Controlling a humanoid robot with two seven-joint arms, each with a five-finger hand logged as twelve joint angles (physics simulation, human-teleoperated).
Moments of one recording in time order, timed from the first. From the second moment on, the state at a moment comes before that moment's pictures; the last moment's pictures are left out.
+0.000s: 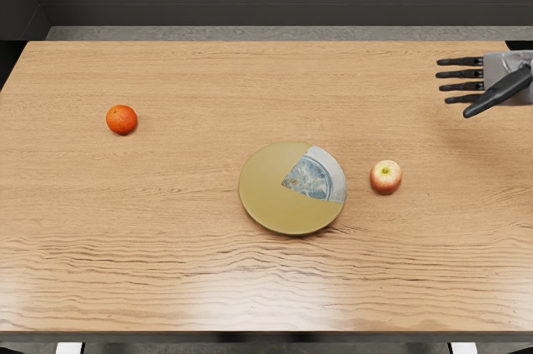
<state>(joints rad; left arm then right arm) -0.04 0.00 -0.25 -0.15 -0.06 -0.22 0.09 1.07 -0.83 0.42 0.83 0.08 0.61 -0.60</state>
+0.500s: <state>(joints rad) -0.05 0.00 -0.25 -0.14 -0.06 -0.22 0.09 1.13 -0.81 0.41 0.84 -0.07 0.61 -0.61</state>
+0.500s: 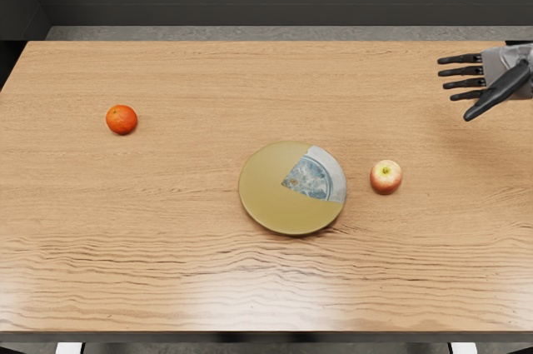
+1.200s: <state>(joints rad) -0.04 0.00 -0.25 -0.14 -0.06 -0.22 0.09 1.54 -0.52 -0.21 1.03 -0.27 0.54 -0.61</state>
